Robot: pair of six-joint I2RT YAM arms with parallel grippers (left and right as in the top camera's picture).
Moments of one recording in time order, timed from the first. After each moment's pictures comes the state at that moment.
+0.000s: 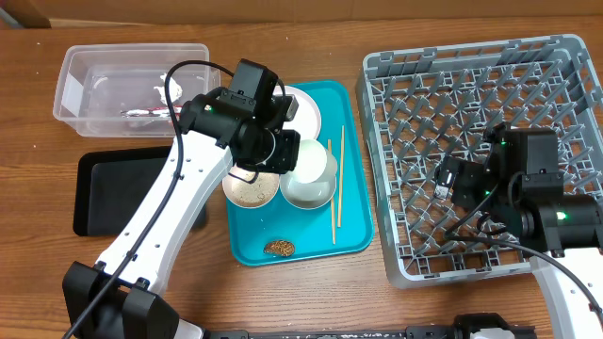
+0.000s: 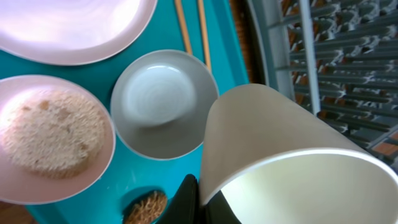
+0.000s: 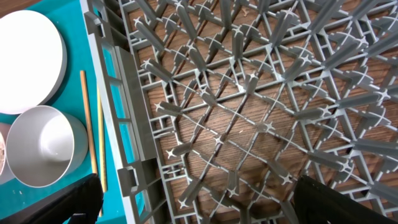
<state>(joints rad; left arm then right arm) -0.39 1.64 1.51 -1.11 0.35 -0.27 0.05 1.07 1.10 -1.06 -0.04 0.28</state>
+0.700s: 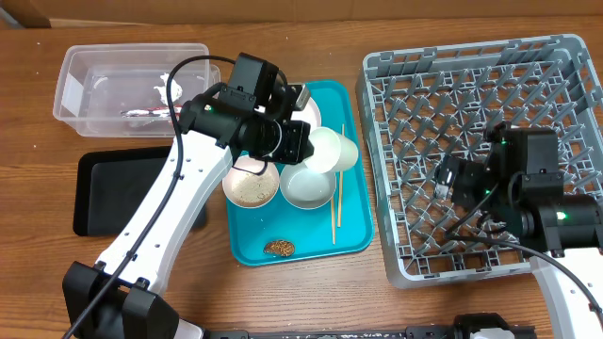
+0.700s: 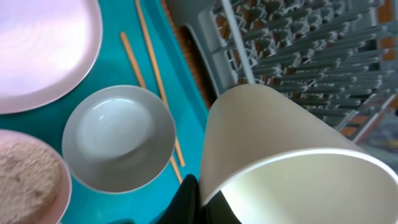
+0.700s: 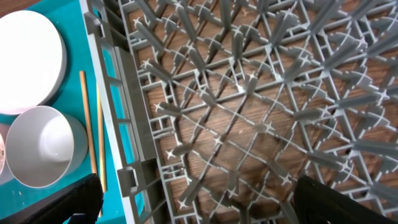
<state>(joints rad) -0.39 1.64 1.51 -0.98 0.50 -0.25 0.05 1.07 1.10 -1.03 -0.04 0.28</state>
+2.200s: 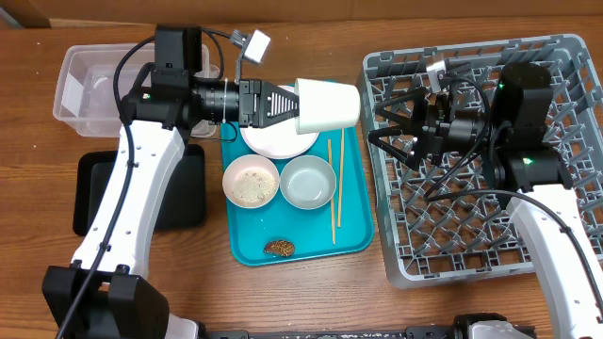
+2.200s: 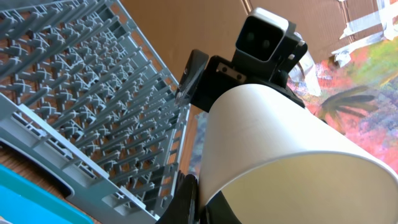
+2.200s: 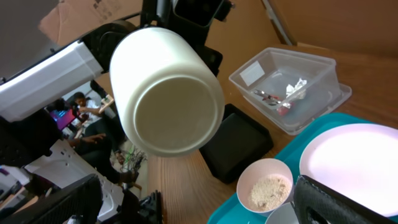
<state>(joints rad) -0.14 1.65 1.51 -0.65 1.39 -0.23 0.05 1.33 1.10 -0.18 -1.31 0.18</state>
